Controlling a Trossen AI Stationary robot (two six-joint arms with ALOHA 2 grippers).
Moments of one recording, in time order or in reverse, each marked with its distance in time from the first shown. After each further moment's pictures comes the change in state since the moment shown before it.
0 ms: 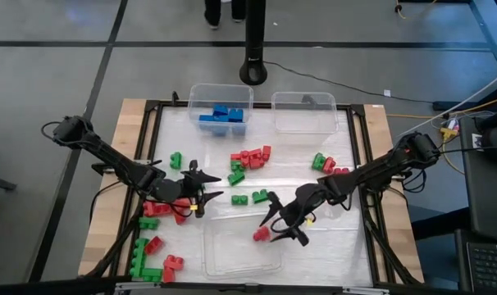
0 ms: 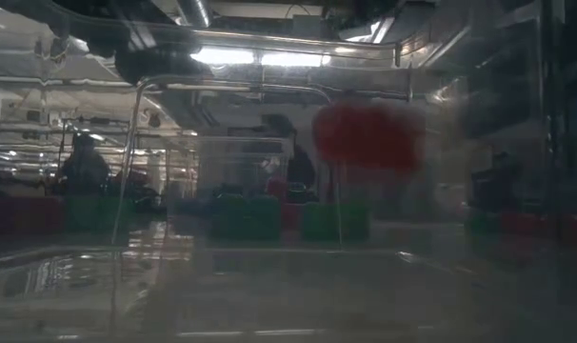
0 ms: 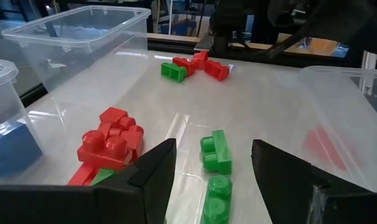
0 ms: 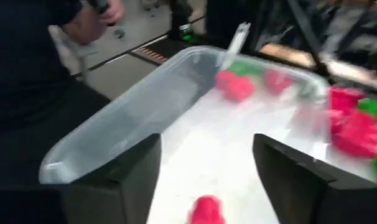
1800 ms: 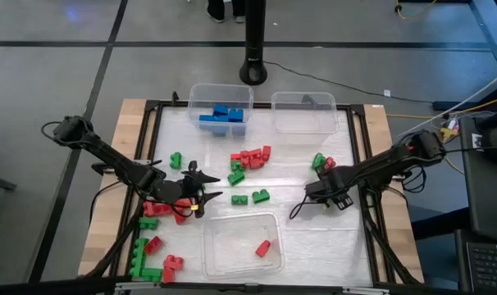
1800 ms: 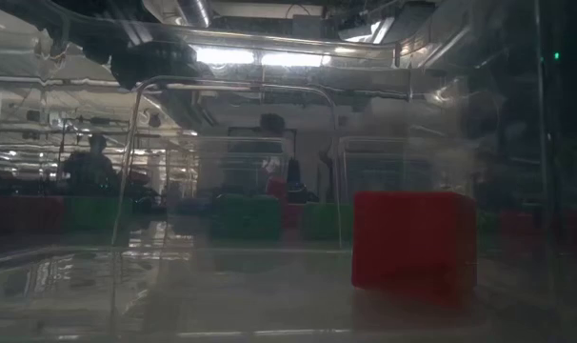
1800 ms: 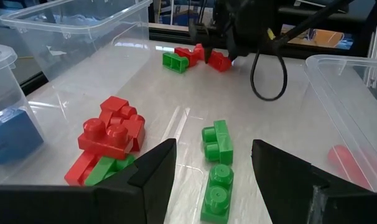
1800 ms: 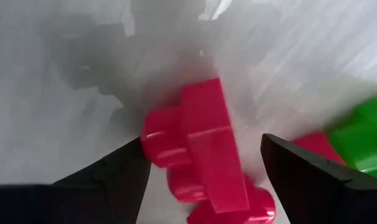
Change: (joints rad) left arm -0.005 0.001 -0.001 -0.046 0.001 -0.043; right arm -0.107 -0.072 -0.226 -1.292 0.429 -0.116
